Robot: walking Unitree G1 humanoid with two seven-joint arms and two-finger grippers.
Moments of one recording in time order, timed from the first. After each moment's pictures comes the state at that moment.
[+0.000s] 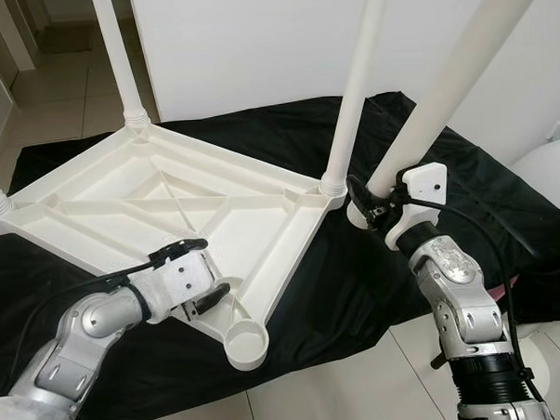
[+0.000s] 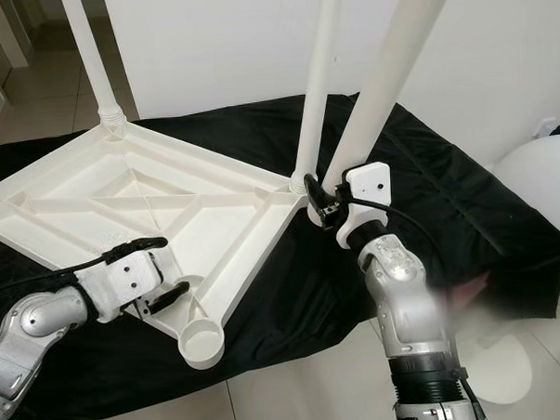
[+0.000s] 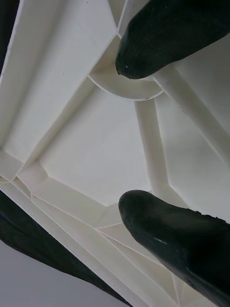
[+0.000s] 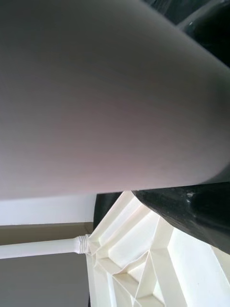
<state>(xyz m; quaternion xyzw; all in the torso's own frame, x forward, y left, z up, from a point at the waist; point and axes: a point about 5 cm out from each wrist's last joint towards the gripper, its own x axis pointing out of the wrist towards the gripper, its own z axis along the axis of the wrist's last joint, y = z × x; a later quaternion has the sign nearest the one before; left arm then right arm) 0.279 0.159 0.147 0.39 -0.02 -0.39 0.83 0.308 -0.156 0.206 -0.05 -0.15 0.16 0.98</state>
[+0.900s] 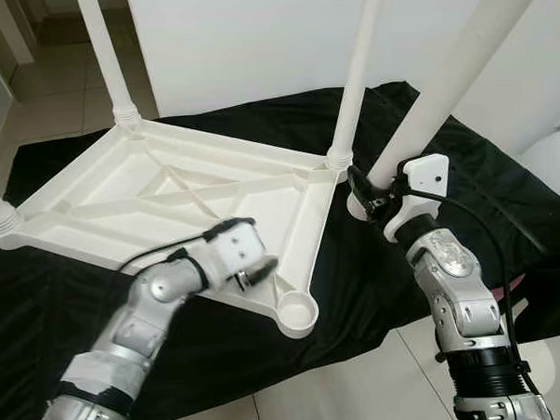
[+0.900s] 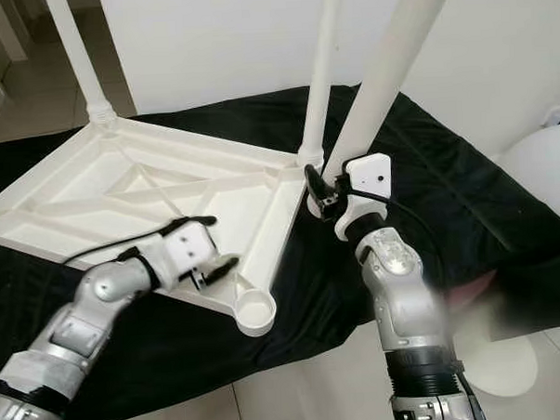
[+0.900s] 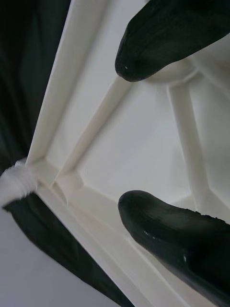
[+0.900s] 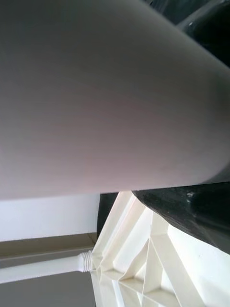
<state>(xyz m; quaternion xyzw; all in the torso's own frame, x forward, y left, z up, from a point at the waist) 0.313 0.119 0.165 0.29 -0.07 -0.38 0.87 0.311 -0.155 0.213 -0.04 -0.16 0.14 0.98</state>
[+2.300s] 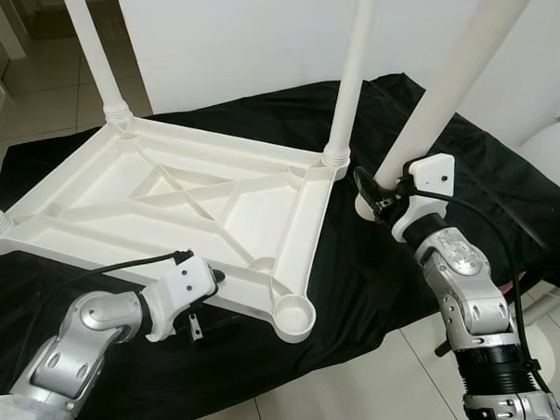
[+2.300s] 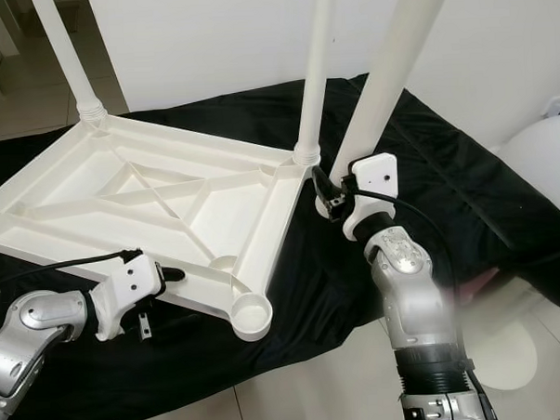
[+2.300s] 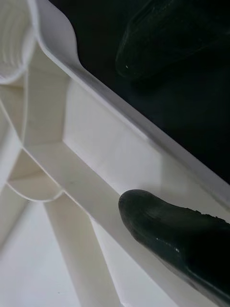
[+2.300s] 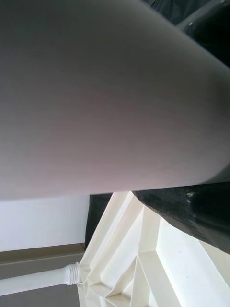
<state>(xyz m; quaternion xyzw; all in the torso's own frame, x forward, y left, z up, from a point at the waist) 0.269 0.159 0.136 0.28 0.11 -0.52 0.80 0.313 -0.164 0.211 -0.06 -0.15 0.14 0.98</state>
